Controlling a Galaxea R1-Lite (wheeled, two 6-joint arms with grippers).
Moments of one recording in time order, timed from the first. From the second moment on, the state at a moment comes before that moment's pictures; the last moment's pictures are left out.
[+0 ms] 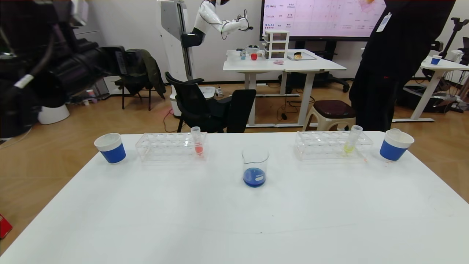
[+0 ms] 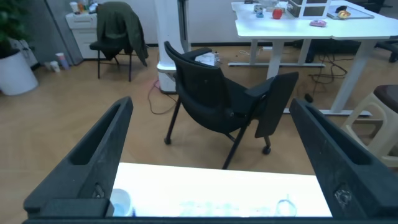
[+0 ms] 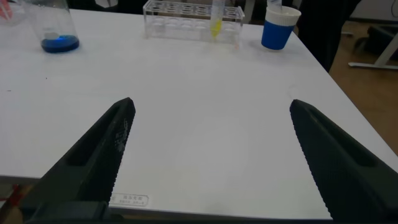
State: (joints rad) left arm -0.16 1.69 -1.30 -0.50 0.29 0.06; right arm 0.00 0.00 0.00 0.00 0.02 -0.04
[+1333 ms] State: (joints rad) left arm -0.01 0.29 -0.72 0.08 0.22 0.18; right arm 0.00 0.00 0.00 0.00 0.02 -0.04
